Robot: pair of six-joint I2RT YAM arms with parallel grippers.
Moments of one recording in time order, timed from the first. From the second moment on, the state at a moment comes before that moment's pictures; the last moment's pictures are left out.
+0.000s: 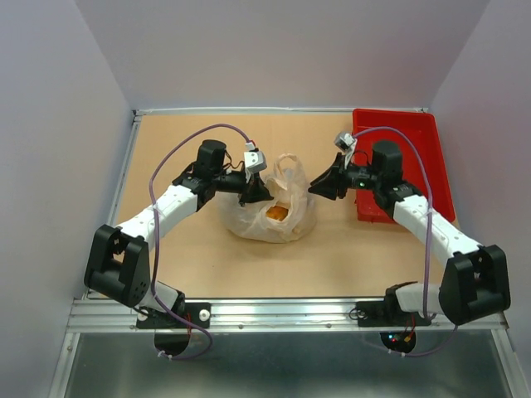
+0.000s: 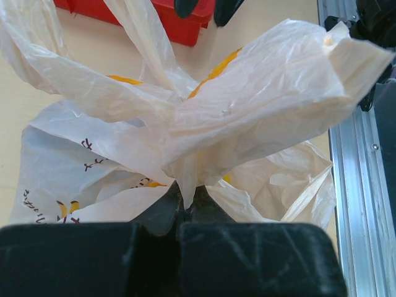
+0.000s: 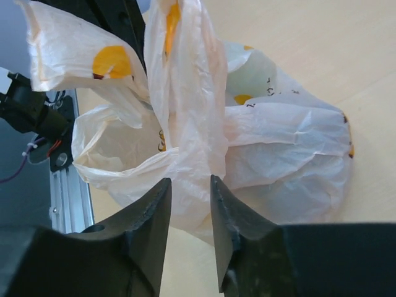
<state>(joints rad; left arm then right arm) -0.44 1.43 0.98 -0.11 0.99 0.34 0.25 1.27 0.87 0.06 -0.99 0.06</state>
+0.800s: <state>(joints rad) -0.48 1.47 1.02 -0.12 0.97 0.34 0.41 1.55 0.93 0.35 -1.08 0.23</state>
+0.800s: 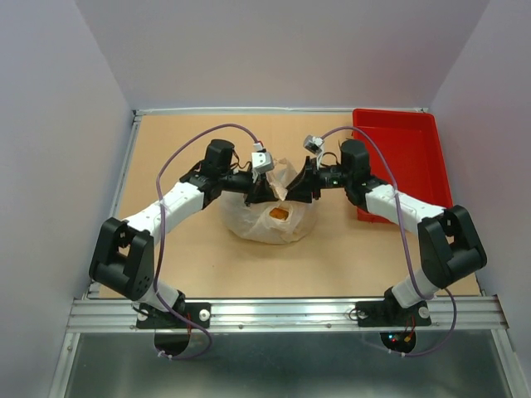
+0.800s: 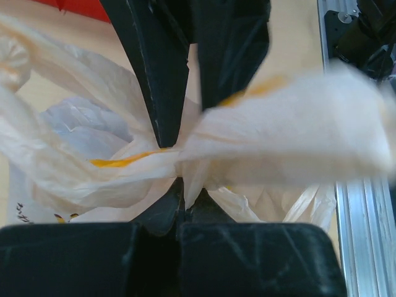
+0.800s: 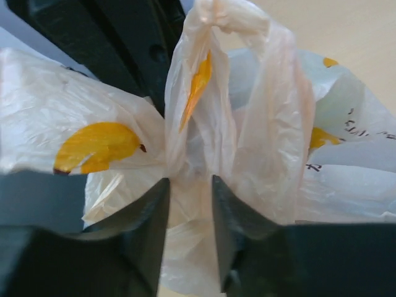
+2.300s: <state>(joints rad) -0.48 1.47 1.10 -0.38 0.99 0.48 0.44 1.61 1.00 0.37 -1.18 0.13</state>
